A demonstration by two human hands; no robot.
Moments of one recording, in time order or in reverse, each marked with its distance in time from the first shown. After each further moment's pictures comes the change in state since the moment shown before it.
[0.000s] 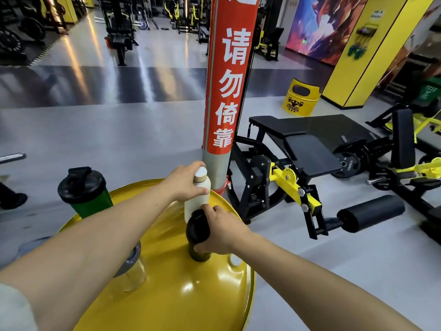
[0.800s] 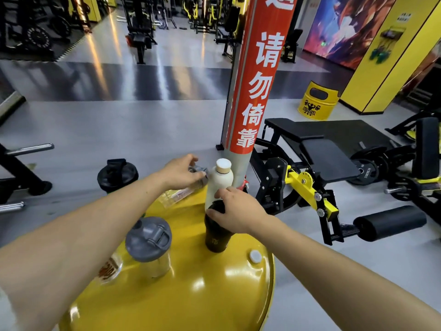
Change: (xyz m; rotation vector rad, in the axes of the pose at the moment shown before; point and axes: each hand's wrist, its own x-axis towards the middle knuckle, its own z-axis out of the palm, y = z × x) left_hand -0.028 -0.053 -0.051 -0.130 0.025 -0.079; right_hand 0.012 -0.034 -0.031 -0.033 0.154 -0.091
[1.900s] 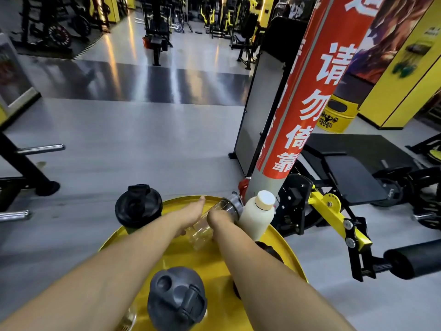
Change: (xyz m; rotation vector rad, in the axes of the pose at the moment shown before) left_hand 0.049 -0.097 0.035 -0.549 -0.249 -0.630; right_hand 0.188 -0.064 0.093 0.935 -0.199 0.856
